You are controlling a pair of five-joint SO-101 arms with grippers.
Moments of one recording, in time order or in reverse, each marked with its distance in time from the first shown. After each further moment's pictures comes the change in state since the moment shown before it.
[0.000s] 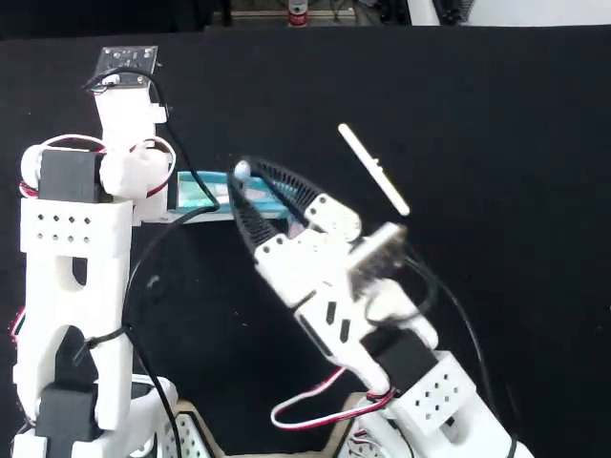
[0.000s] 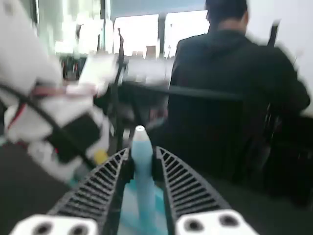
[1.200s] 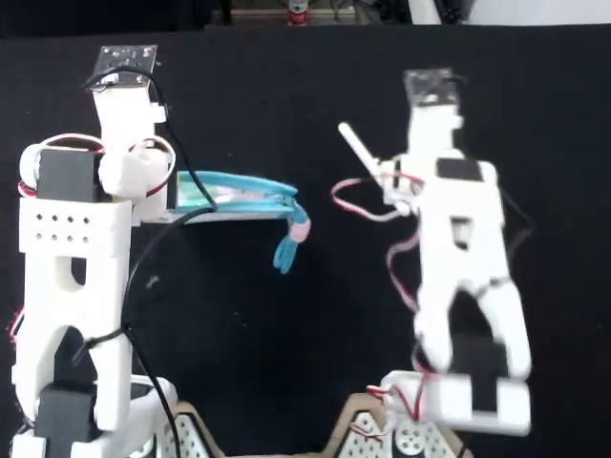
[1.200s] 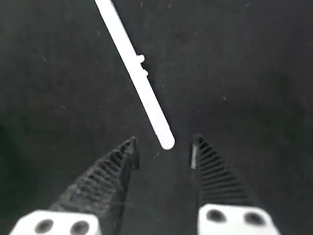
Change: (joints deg) left arm 0.1 0.1 0.0 0.0 -0.1; right arm 44.2 71.3 -46.1 43.3 12.5
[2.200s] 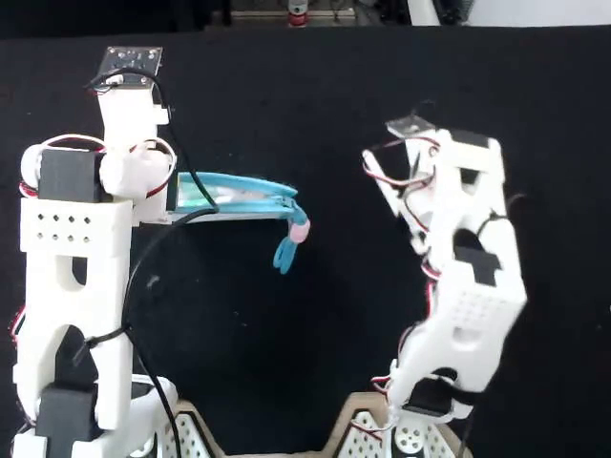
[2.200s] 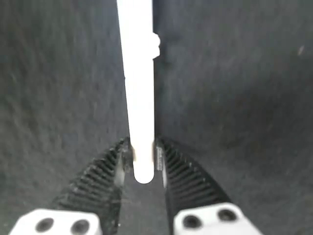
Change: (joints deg) left arm 0.0 0.0 0.0 0.0 -2.0; right arm 8.6 28.4 -19.1 20.7 22.6
